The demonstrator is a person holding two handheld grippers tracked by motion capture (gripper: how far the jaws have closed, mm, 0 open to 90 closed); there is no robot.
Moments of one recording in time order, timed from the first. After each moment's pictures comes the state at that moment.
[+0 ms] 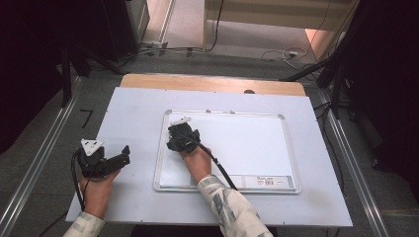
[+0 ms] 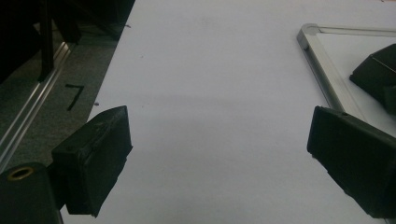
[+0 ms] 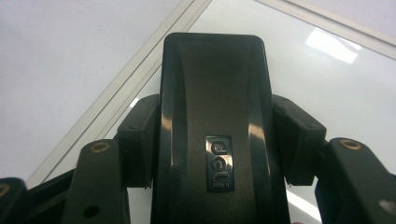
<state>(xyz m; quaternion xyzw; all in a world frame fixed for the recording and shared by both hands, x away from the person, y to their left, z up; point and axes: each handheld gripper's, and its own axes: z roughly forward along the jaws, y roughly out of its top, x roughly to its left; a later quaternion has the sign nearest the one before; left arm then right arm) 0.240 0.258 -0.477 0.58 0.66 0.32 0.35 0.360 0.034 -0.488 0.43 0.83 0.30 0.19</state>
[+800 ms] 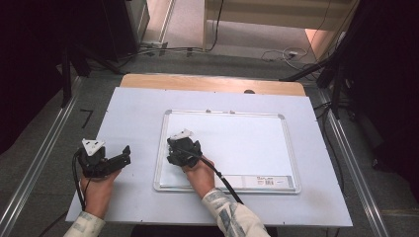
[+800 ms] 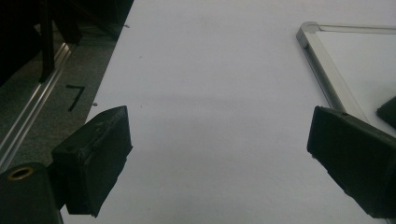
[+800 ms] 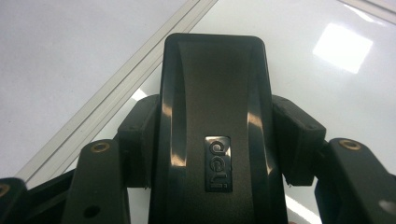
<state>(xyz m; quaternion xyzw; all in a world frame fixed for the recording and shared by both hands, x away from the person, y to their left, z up) 0.240 0.257 -0.477 0.58 0.66 0.32 0.35 0.319 0.023 -0.490 0.40 0.84 0.31 0.19</state>
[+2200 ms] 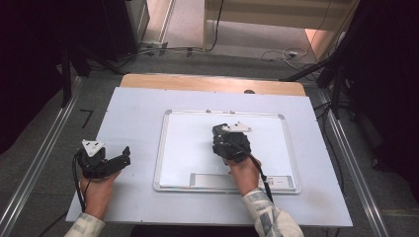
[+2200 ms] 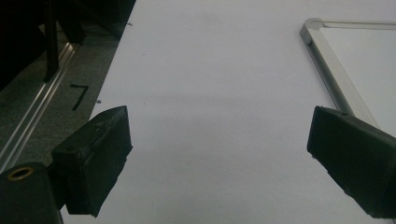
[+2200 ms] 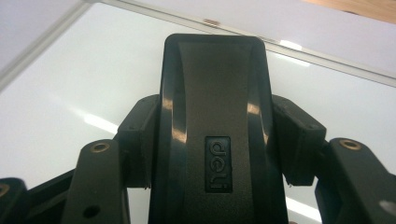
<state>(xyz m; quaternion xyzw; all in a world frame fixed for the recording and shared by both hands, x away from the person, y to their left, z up) 0.239 0.256 -0.479 0.59 0.66 0.33 0.34 0.323 -0.106 -0.445 0.49 0.77 0.33 0.24</state>
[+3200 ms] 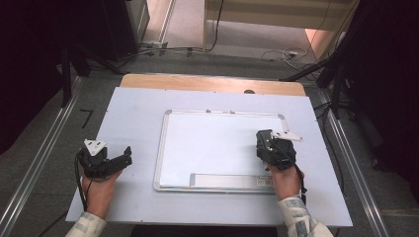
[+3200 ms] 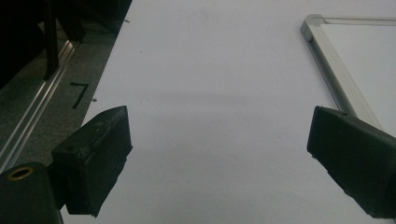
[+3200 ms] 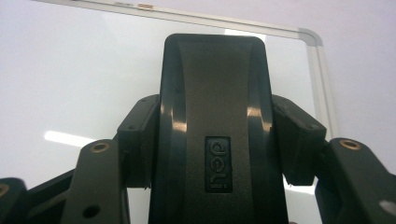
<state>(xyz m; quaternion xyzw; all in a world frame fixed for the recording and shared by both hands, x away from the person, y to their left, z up) 0.241 0.253 -0.480 0.59 0.66 0.33 0.33 0.315 -0.220 -0.448 0.56 0.72 0.30 0.27</state>
